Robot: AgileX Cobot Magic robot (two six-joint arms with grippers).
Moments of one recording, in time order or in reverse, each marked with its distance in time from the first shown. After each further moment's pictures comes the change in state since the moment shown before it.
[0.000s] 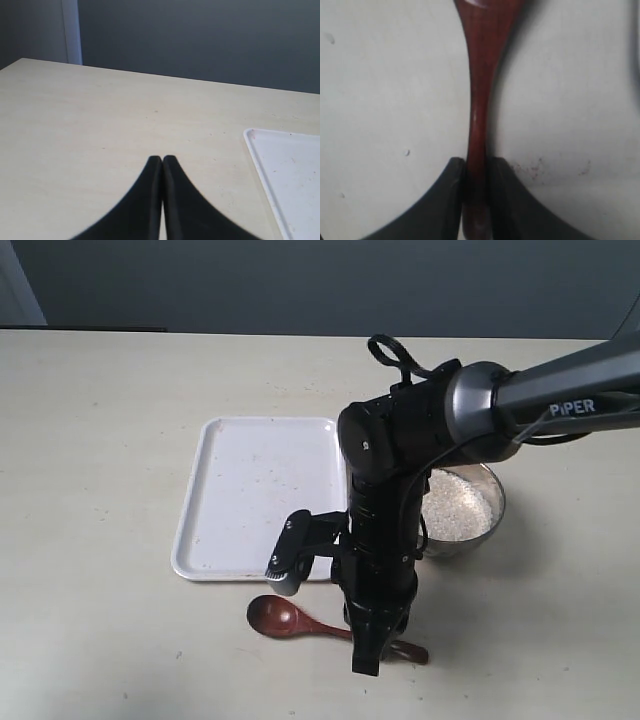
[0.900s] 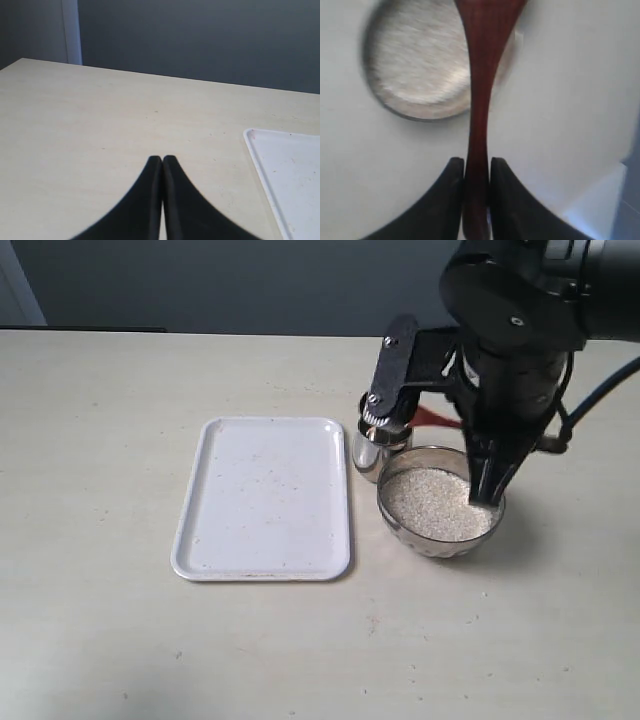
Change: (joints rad) left arm 0.000 0.000 0.000 0.000 0.000 0.000; right arm 0.004 -0.415 -0.065 -0.787 0.193 0.475
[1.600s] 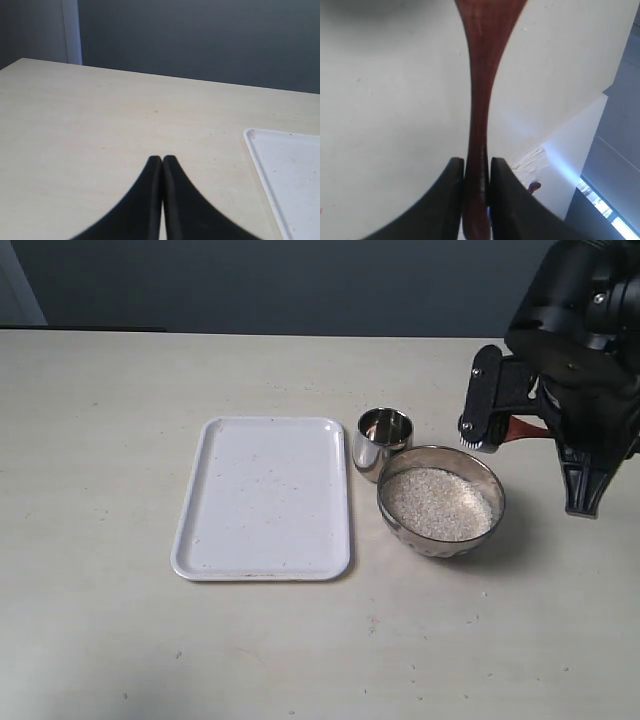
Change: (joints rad) left arm 0.000 0.000 0.000 0.000 -0.002 0.000; right arm -0.173 0.000 0.157 -0.183 0.014 -0.014
